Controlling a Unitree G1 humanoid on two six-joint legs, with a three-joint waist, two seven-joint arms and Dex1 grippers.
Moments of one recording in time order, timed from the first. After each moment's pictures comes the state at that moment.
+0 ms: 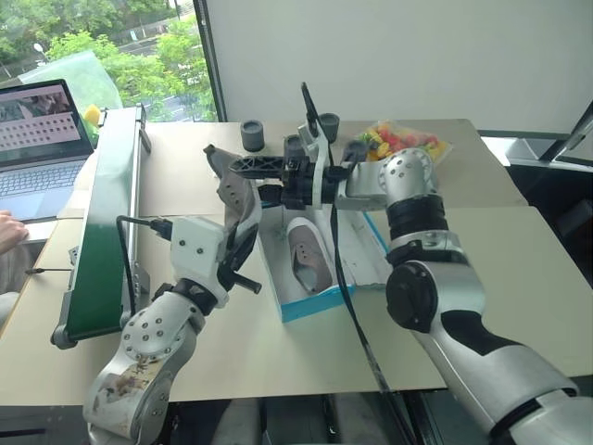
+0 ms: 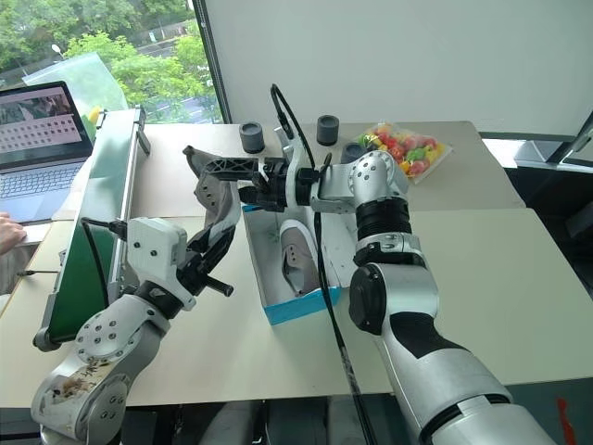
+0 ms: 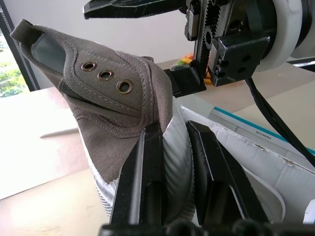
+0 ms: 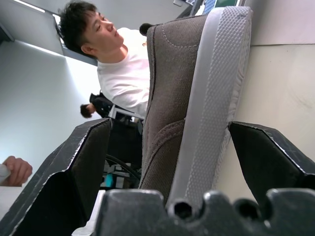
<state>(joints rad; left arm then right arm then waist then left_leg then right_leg) -0.08 0.31 0.03 -0.94 -0.32 0.85 -0.15 -1.29 -0.03 -0.39 0.75 0.68 1.34 0.51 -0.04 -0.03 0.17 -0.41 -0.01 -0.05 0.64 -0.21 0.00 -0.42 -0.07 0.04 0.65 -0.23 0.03</state>
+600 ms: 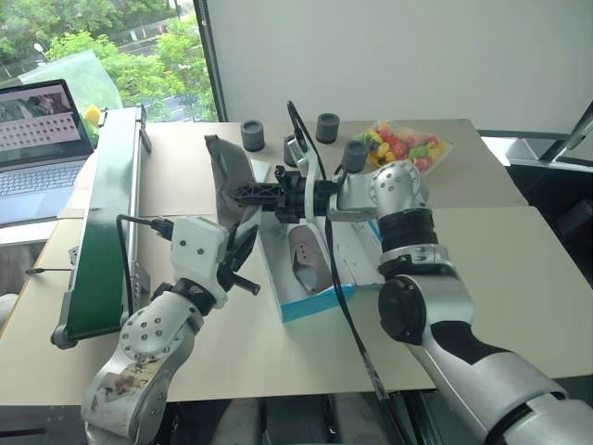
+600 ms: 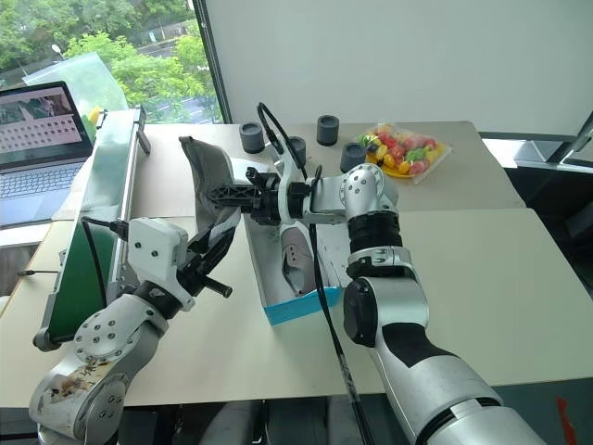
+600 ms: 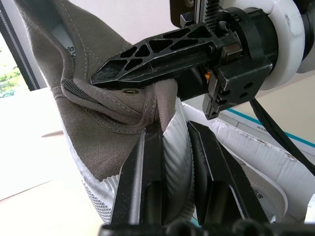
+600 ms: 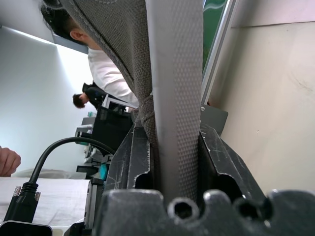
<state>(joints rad) -0.08 0.32 0.03 -0.93 -0.32 0.85 -0.16 -1.25 0.00 -0.36 0.70 0.69 1.36 0.48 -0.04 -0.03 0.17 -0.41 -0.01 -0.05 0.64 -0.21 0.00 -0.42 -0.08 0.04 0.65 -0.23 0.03</state>
